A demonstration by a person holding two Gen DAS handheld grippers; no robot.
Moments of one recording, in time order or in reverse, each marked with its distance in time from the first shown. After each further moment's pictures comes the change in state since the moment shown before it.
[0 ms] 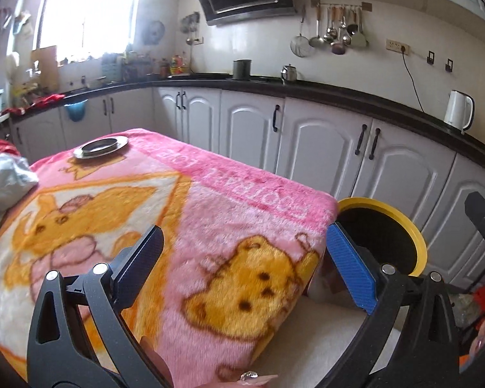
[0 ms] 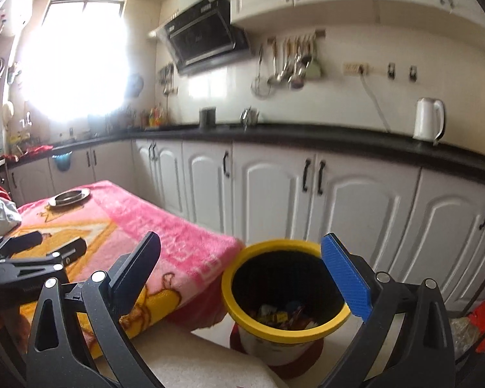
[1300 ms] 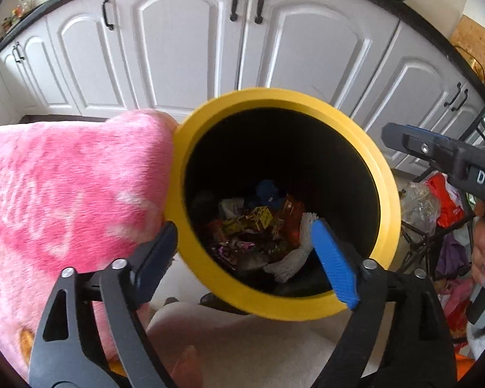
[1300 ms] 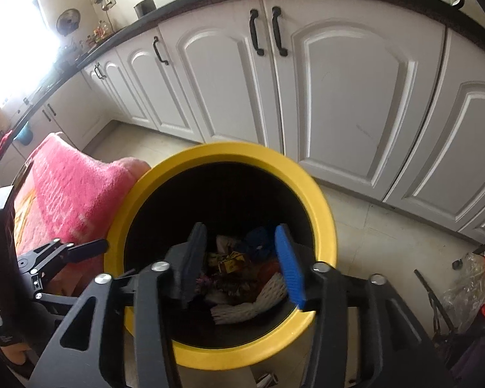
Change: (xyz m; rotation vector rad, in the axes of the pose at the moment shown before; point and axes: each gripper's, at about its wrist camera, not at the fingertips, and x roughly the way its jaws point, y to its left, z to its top) left arm 0.216 -0.186 -0.004 0.340 0.553 -0.444; right arm 0.221 -0.168 -0.041 0.224 0.637 0.045
